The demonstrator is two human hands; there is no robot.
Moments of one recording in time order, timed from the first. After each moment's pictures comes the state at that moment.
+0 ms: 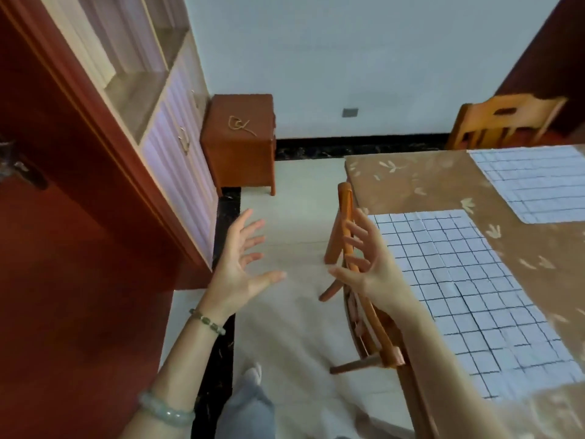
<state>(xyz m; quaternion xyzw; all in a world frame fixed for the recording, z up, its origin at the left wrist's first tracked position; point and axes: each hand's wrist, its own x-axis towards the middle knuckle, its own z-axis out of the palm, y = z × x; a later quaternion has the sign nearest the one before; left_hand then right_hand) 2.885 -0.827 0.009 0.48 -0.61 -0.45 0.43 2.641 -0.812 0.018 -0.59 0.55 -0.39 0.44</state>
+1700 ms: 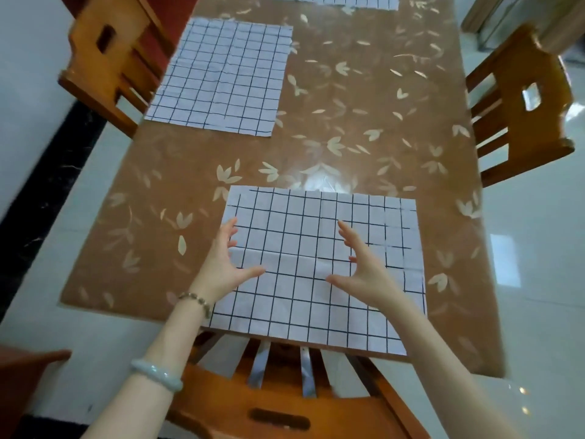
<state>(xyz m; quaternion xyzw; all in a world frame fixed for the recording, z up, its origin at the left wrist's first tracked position) 2.478 -1.107 -0.102 0.16 -0.83 -0.51 -0.15 2.443 -0.835 -0.083 -0.09 0.87 -0.43 0.22</state>
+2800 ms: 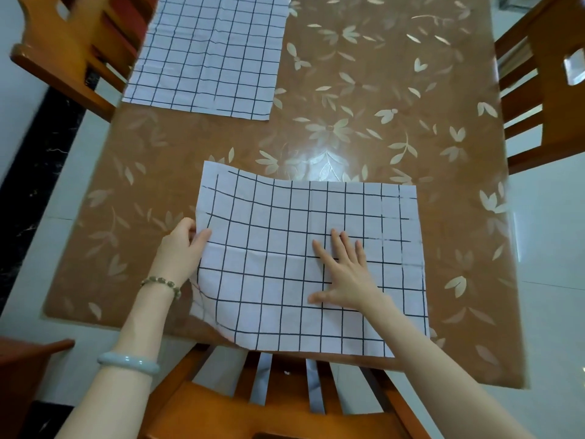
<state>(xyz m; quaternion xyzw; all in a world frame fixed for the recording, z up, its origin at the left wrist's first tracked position) 2.434 -1.167 -0.119 0.25 -0.90 -0.33 -0.15 2.419 -0.857 -0.184 -0.21 0.93 -0.06 0.29</state>
